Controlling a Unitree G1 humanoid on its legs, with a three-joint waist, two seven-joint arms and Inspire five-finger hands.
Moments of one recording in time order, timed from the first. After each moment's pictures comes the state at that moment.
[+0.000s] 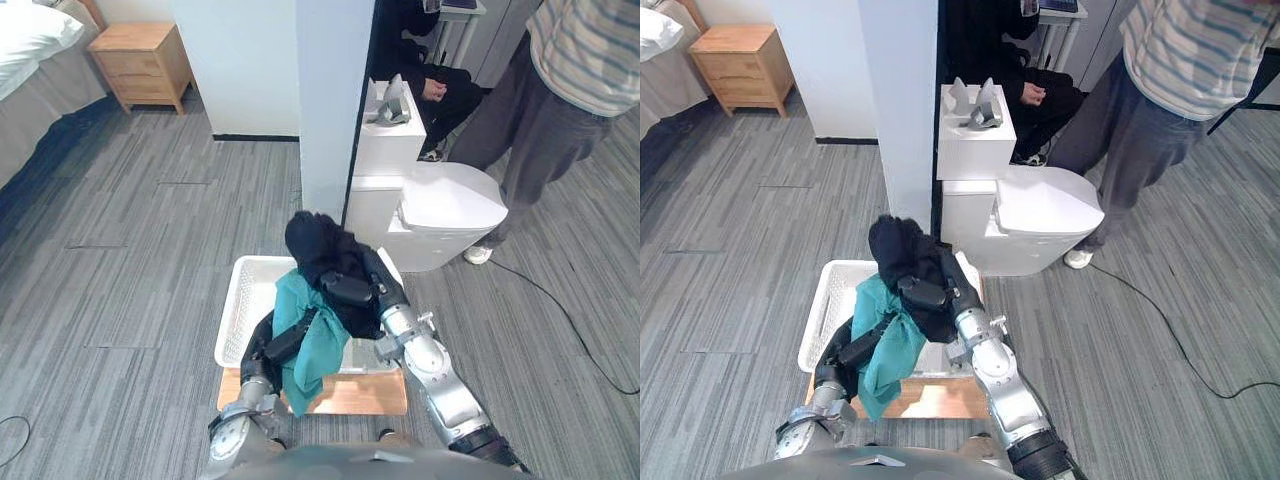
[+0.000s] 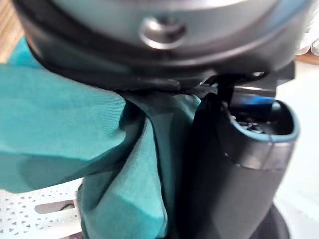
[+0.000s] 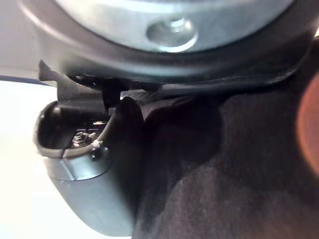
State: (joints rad) left arm 0.44 0.06 -0.25 0.06 -0.55 -0.12 0.00; right arm 0.07 -0.12 0.34 0.11 -0.02 -0.09 0.01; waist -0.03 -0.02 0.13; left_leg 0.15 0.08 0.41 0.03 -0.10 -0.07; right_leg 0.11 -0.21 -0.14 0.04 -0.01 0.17
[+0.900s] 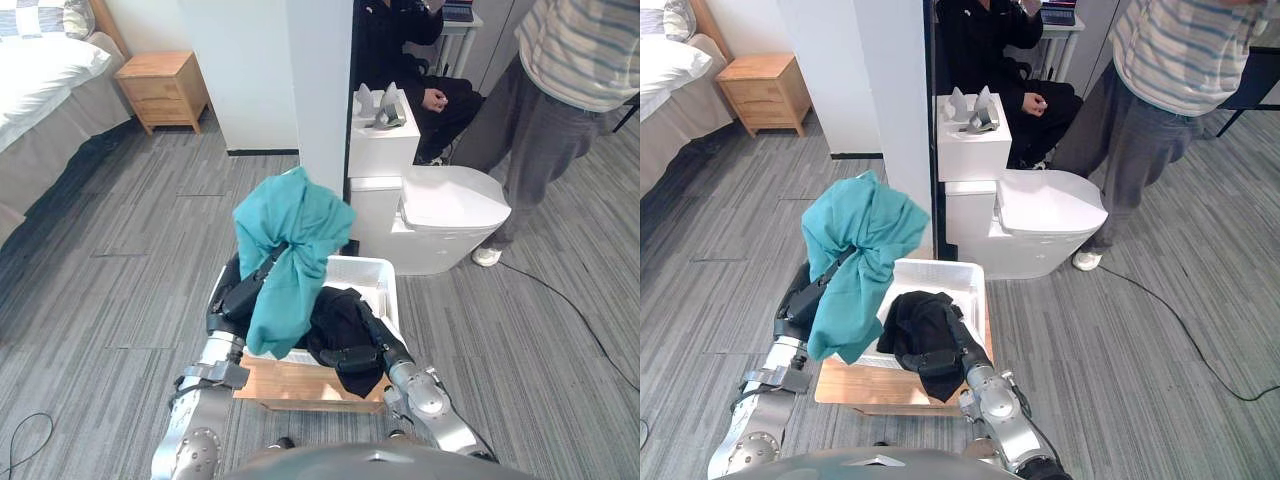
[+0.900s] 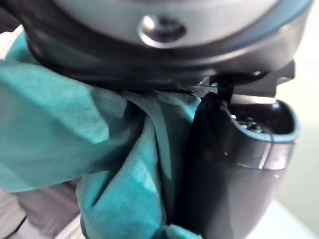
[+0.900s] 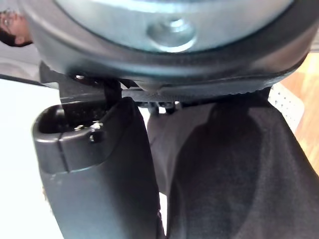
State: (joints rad) left arm 0.36 0.18 -0.15 -0.21 -0.85 -0.17 -0.13; right arm 0.10 -0.11 0.31 0.47 -0.07 -0.09 0.01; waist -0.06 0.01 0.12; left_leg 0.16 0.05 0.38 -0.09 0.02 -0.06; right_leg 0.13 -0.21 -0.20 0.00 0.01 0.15
